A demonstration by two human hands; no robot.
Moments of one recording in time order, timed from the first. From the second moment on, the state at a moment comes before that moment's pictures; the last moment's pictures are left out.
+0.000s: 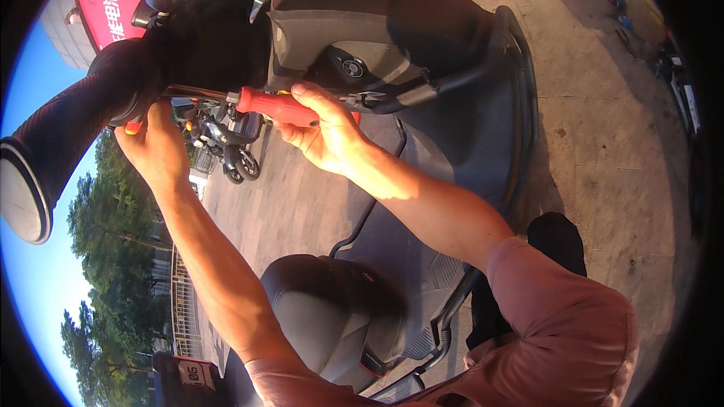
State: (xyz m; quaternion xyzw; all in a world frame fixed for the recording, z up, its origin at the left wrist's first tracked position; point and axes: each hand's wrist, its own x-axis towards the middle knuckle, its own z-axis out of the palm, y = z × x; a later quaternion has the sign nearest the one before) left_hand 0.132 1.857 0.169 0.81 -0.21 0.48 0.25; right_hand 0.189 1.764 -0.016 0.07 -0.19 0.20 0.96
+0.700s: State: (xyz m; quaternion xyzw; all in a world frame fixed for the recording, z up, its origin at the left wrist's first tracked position) left_hand 0.133 1.824 0.158 0.82 -0.18 0.48 0.24; right_hand 0.126 1.713 -0.215 -0.16 -0.25 0.21 0.93
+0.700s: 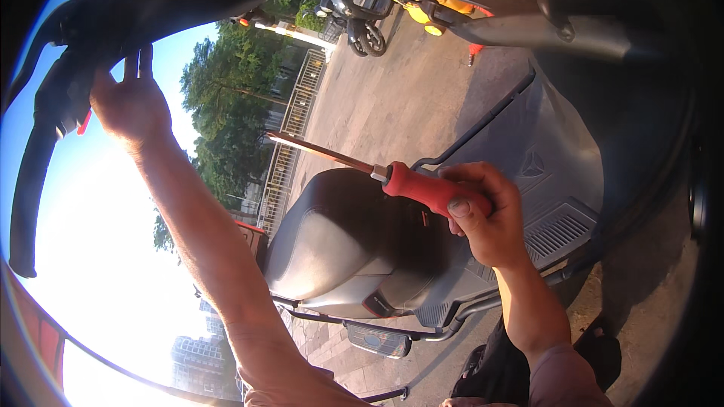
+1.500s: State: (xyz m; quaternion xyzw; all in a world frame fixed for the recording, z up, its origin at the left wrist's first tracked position) left_hand 0.113 1.824 0.187 0.91 -0.09 0.36 0.21; right_hand 0.025 1.791 -0.228 -0.02 -0.11 0.41 0.91
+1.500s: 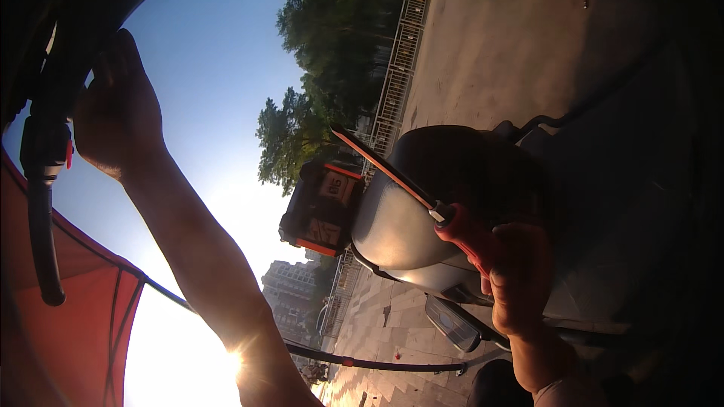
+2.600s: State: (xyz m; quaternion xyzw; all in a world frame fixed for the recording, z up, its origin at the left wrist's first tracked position) left_hand 0.053 1.787 0.094 0.89 0.35 -0.05 -0.30; right_hand -0.034 1.806 -0.310 0.00 -0.21 0.51 0.83
